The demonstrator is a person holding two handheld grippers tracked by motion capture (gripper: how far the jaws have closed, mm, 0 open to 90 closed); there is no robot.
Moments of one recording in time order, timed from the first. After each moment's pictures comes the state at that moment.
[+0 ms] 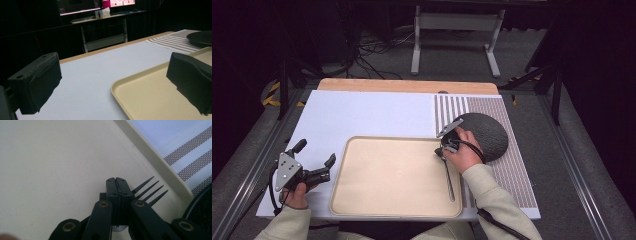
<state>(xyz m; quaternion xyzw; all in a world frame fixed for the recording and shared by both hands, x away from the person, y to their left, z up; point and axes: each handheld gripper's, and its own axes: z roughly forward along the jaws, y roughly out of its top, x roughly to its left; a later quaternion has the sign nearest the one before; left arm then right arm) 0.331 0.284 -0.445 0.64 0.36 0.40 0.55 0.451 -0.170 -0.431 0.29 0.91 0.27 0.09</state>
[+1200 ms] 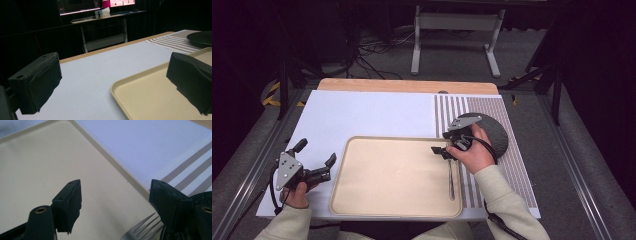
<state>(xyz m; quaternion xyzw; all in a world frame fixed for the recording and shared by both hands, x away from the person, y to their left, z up) 0.332 0.283 -0.445 0.64 0.36 0.40 0.55 0.433 -0.187 -0.395 0.30 0.86 0.40 0.12</state>
